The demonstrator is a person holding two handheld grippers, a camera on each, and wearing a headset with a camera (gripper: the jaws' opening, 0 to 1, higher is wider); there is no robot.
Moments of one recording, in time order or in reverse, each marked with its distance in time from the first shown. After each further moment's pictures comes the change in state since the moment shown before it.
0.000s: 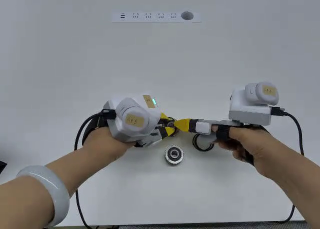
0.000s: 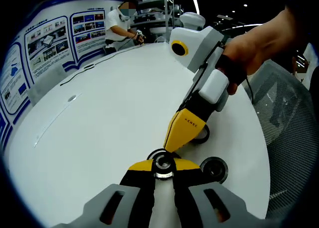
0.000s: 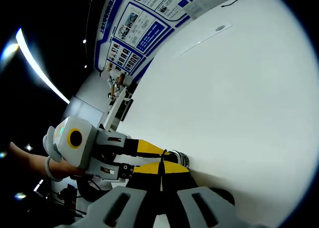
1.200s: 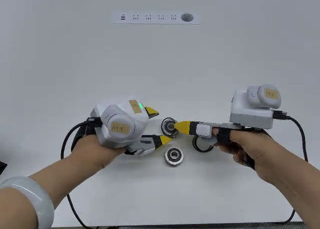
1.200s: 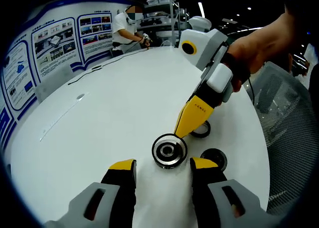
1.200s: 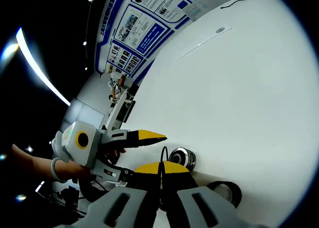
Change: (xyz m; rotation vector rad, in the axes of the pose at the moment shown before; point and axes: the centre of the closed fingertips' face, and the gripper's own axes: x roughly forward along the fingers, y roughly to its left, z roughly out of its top) left arm -0.017 0.007 -0.011 -0.026 -0.034 0.049; right arm -0.008 0.014 -0.004 0.008 -0.019 0.013
